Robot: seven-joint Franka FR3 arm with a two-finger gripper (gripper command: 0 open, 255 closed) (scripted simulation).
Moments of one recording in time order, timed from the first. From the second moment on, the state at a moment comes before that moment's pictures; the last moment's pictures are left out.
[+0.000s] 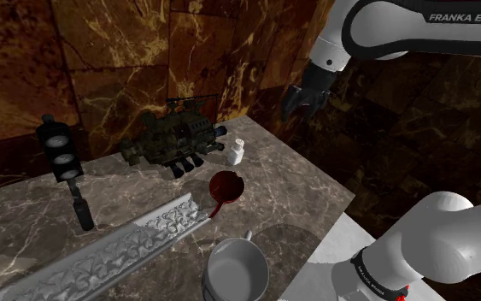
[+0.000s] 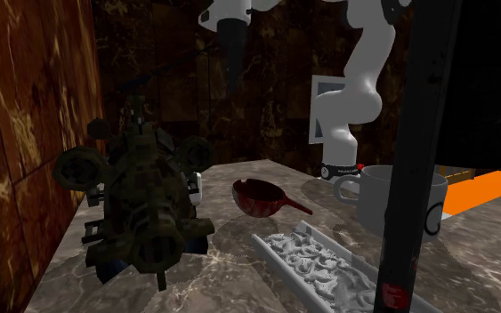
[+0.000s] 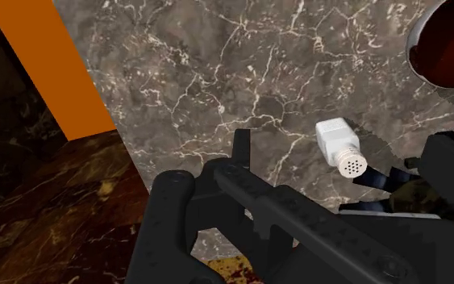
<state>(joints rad) 0.00 -0.51 0.07 -2.35 0.07 1.87 0.23</state>
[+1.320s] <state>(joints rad) 0.03 0.02 0.17 -2.20 0.02 2.21 0.36</state>
